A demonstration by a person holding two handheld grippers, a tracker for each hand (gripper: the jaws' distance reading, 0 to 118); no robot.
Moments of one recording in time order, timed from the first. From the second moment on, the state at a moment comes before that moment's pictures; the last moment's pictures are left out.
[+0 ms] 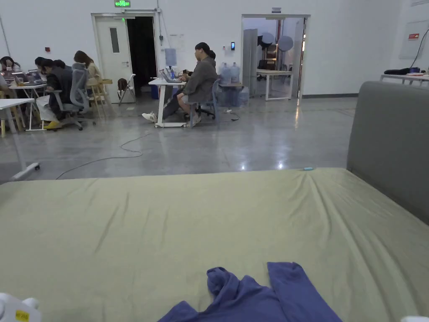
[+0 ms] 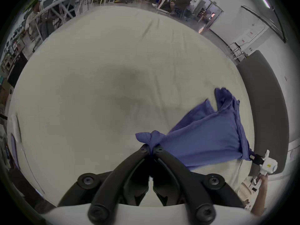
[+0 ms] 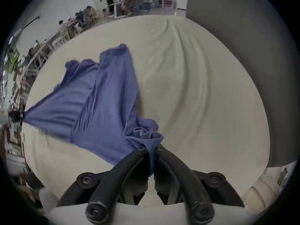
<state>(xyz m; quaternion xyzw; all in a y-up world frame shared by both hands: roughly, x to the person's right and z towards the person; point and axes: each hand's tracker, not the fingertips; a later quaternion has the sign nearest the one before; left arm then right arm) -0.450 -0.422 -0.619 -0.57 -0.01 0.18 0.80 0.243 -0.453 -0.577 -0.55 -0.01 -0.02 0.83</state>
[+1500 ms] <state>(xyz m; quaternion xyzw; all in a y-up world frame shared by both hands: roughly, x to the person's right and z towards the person) -0.426 -0.464 -0.389 -0.49 0.06 0.14 0.86 0.096 -0.368 -0.380 -0.46 0.14 0.02 0.87</state>
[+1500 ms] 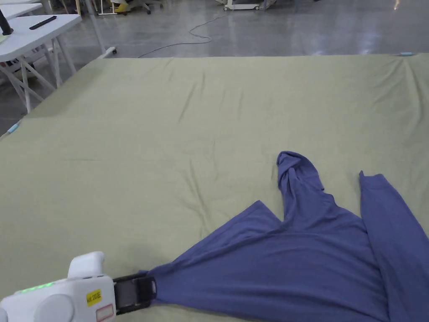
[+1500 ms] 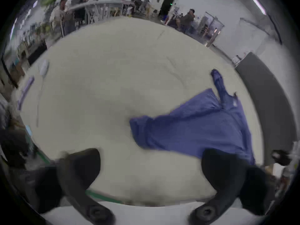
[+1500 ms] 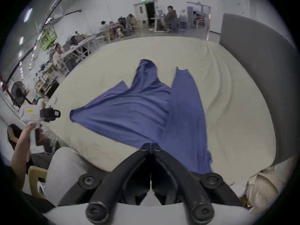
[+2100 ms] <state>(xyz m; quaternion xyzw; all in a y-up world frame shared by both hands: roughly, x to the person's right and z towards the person) -0.412 -0.488 -0.426 -0.52 -0.02 0.14 0.84 0.037 -0.449 -0.670 -0.52 0.15 0.12 0.83</state>
